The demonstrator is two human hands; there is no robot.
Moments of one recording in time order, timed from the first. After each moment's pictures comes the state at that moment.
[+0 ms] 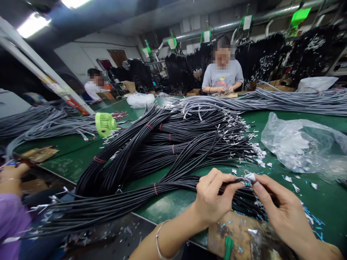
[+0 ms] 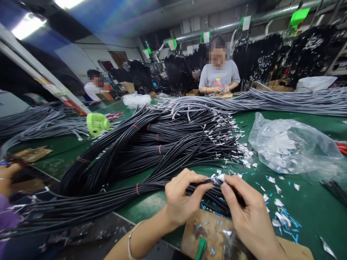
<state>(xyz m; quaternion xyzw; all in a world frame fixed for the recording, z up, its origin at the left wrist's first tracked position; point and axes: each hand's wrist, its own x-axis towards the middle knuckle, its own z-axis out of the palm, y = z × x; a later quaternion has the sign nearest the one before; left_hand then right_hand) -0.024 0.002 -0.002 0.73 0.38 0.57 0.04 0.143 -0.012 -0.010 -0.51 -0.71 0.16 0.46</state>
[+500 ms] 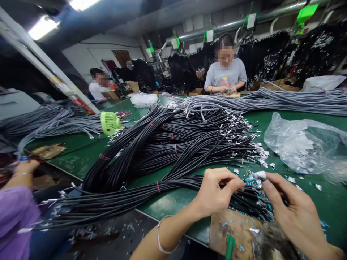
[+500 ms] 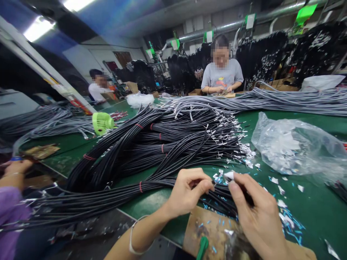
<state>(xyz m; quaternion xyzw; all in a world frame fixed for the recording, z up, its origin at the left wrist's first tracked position) -0.031 0.009 0.009 0.72 0.38 0.47 0.33 0.149 -0.013 -0.009 -0.50 -0.72 0.12 0.47</state>
